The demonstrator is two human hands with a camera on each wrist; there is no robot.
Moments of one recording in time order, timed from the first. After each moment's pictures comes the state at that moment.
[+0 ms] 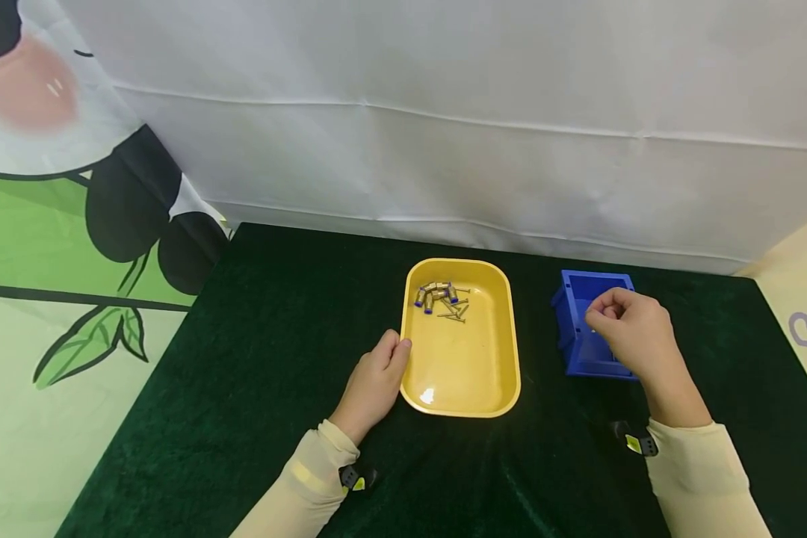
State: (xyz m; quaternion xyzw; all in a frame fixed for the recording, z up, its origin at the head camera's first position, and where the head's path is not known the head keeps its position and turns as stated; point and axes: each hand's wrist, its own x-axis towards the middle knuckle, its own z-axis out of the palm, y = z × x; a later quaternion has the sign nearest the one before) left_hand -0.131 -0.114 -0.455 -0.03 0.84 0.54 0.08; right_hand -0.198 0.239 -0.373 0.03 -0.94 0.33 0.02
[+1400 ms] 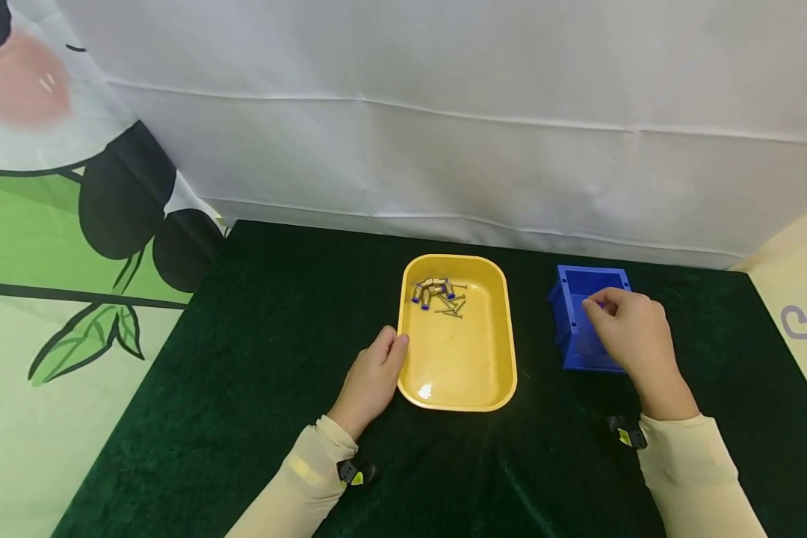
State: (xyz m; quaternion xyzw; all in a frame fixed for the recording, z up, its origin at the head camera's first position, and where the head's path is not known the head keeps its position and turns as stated) left_hand -0.130 -0.112 -0.455 -0.03 0.84 0.54 0.08; right_hand -0.196 0.236 -0.383 0.03 -0.96 0.26 0.07
